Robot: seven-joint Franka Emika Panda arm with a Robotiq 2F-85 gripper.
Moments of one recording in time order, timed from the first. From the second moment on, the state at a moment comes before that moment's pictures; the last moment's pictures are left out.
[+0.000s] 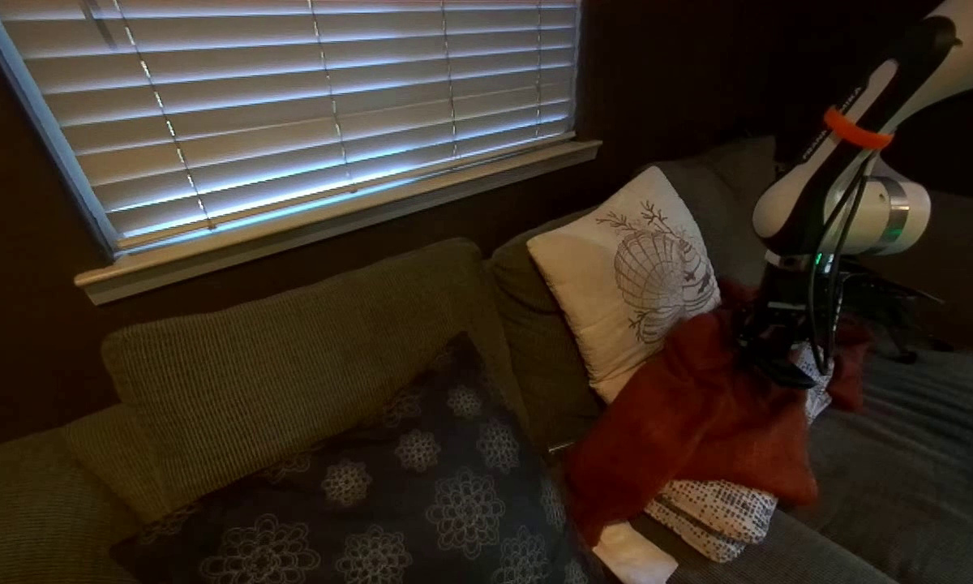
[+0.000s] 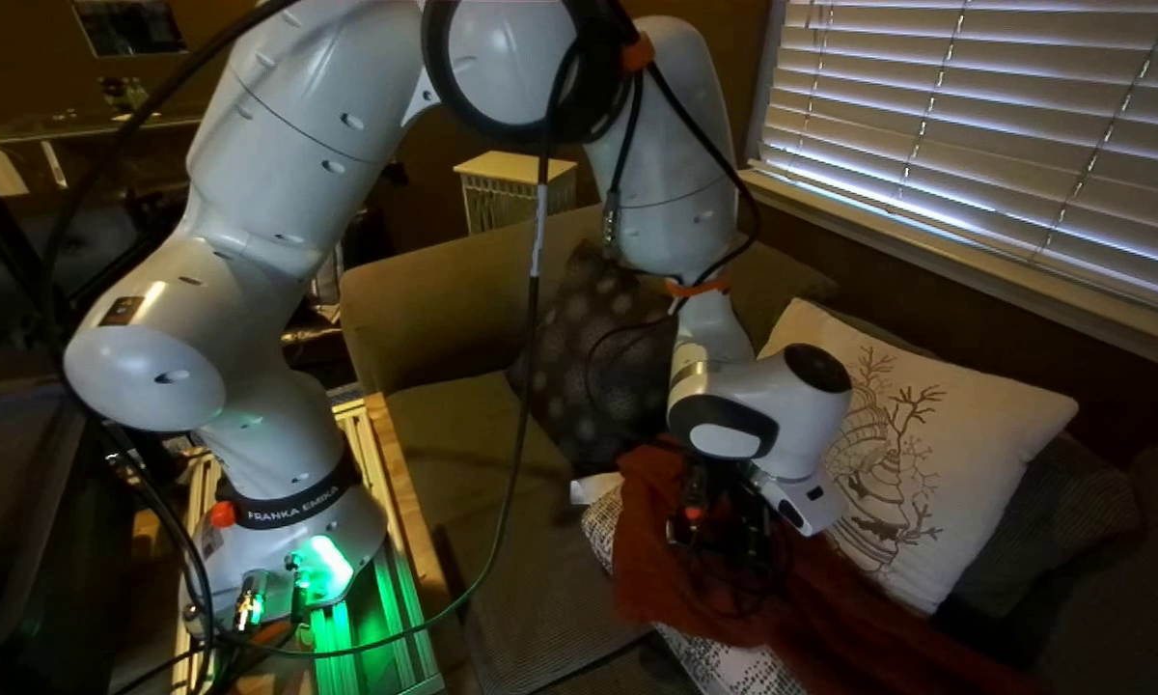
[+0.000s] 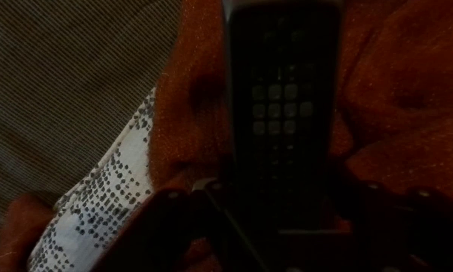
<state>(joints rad) -0.34 0.71 -0.05 -2.12 0.31 2.79 0.06</state>
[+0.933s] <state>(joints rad) -0.35 0.76 -0.05 -2.05 0.31 2.61 0.06</state>
